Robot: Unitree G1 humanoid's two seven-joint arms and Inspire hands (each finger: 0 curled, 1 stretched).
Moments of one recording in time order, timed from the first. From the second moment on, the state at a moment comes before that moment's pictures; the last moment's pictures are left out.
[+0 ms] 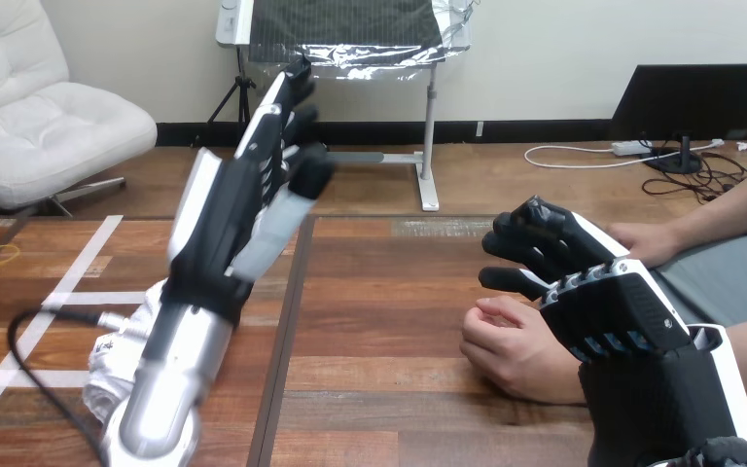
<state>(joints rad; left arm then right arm) -0.14 0.13 -0.01 0.02 0.12 -0.32 -0.13 0.61 -0.14 0.22 -0.43 0.16 -0.77 0.21</state>
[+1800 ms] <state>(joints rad) -0.72 0.23 -0.10 0.91 0.43 -0.04 0.11 0.59 -0.13 0.21 -0.41 0.16 -0.78 0.21</state>
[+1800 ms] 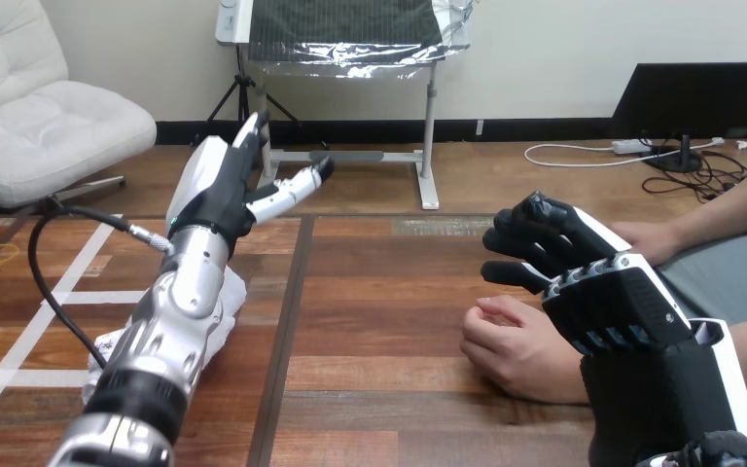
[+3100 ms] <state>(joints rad) -0.89 0.24 -0.32 1.14 0.63 0.35 0.26 0.59 -0.12 0.21 -0.41 0.14 -0.78 0.20</state>
